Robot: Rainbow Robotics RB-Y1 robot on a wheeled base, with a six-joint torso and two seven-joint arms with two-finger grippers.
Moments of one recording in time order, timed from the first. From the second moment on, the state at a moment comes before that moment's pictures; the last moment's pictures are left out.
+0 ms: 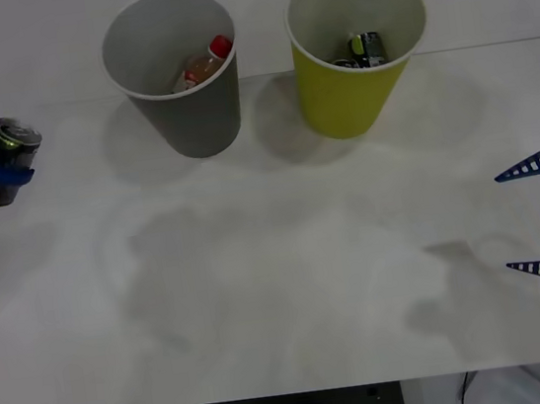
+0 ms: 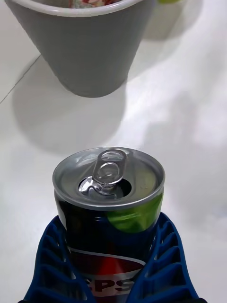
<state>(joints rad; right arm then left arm) 0.26 -1.13 -0.26 -2.01 1.31 -1.13 -0.09 -0.44 1.05 0.12 -1.73 -1.74 -1.49 0.85</state>
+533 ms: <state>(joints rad) 0.26 -1.13 -0.26 -2.01 1.31 -1.13 -0.09 -0.72 0.83 0.05 -1.88 -1.93 -1.57 1.19</state>
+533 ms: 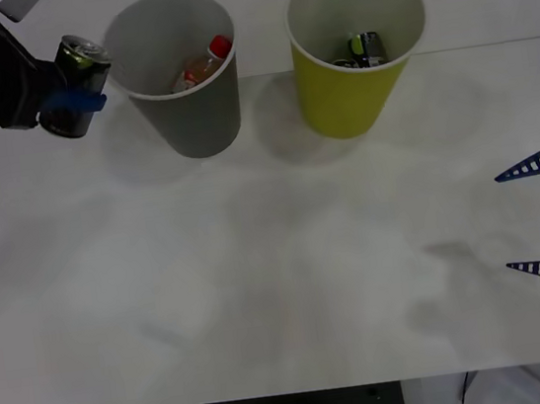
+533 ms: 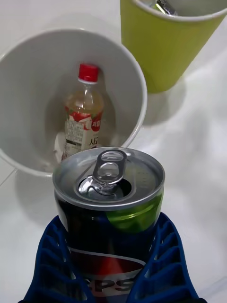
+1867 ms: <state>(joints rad) 0.26 -1.13 -0.26 -2.01 1.31 -1.13 -0.09 -1.59 0.33 -0.25 -1.00 -2.22 -1.57 1.16</state>
